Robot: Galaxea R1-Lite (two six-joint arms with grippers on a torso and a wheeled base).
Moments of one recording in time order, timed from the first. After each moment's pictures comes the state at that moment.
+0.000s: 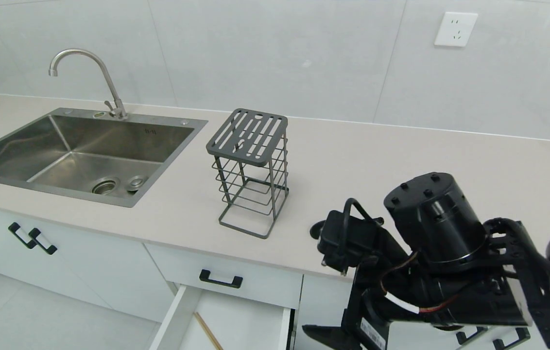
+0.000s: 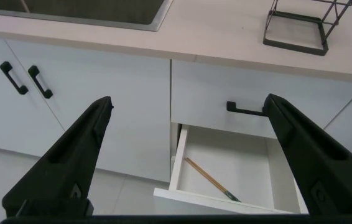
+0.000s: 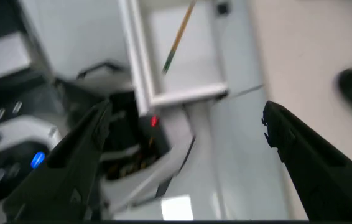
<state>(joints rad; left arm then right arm) 0.00 0.00 0.00 0.00 -0.03 -0.01 0.88 1.67 -0.87 -0.06 0.09 -0.23</state>
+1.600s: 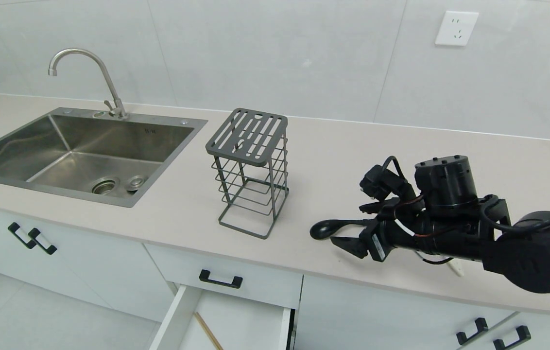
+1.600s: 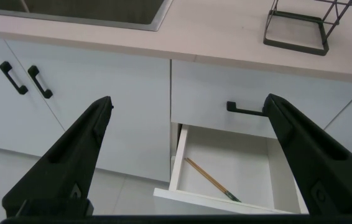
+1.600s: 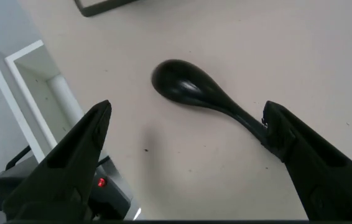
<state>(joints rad) 0.00 0.00 0.00 0.00 -0.03 -0.01 0.51 1.83 -0.78 -0.46 0.17 -0.23</state>
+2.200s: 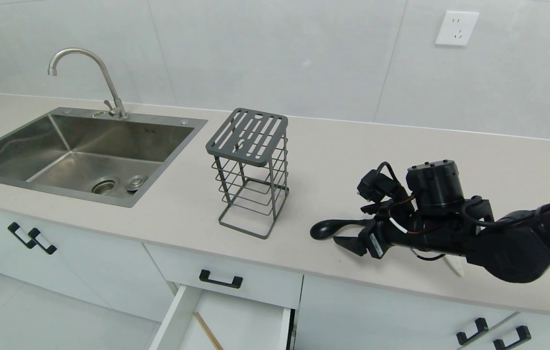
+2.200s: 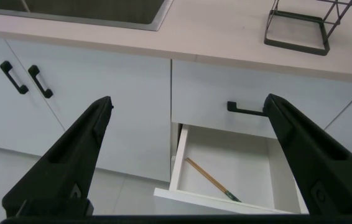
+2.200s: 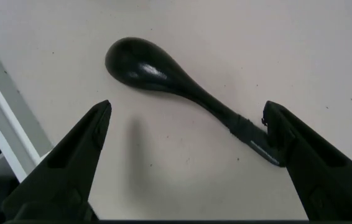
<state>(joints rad) 0.00 0.00 0.00 0.00 -0.03 -0.01 0.46 1.92 -0.81 -0.50 0.17 -0.29</state>
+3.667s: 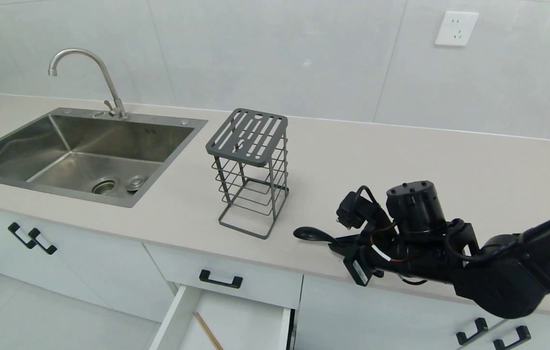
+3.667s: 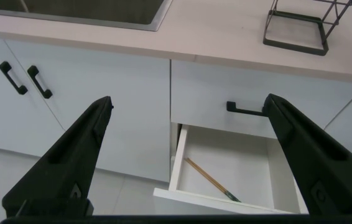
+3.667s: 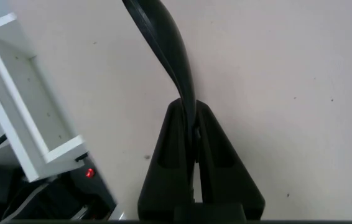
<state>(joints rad) 0.00 0.00 0.00 0.00 -0.03 -0.01 0.60 1.93 -0.72 -0.58 0.13 -0.28</state>
